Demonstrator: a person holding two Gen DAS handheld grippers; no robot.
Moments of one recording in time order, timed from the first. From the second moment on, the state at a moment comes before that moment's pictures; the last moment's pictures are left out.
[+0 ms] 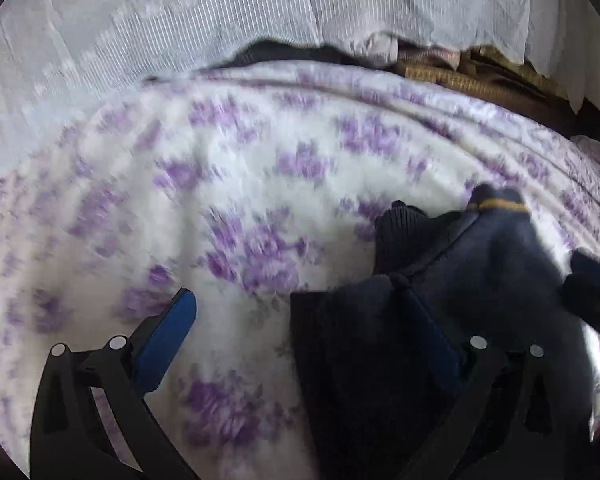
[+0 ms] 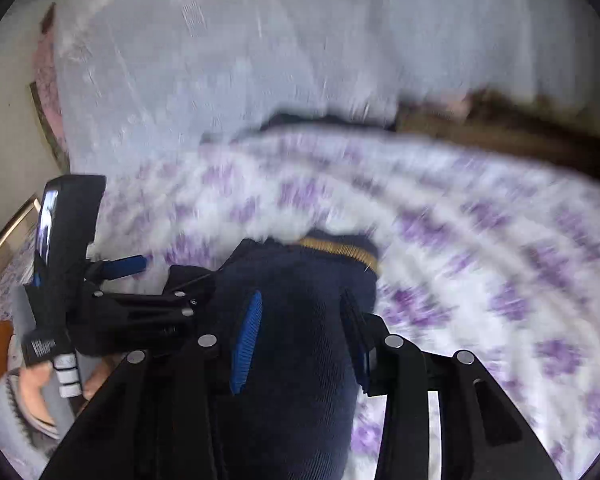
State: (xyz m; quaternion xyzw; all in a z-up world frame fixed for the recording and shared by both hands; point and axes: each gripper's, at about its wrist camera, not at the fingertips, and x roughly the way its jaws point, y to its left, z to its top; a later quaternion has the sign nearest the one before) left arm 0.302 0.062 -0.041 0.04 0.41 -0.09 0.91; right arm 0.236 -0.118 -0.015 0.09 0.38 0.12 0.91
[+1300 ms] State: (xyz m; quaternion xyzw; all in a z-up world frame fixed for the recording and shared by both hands) left arm 0.244 0.101 -0.064 -0.23 0.50 -0.38 0.74; right arm 0.168 -0.202 -0.068 0.42 0.39 0.27 0.77
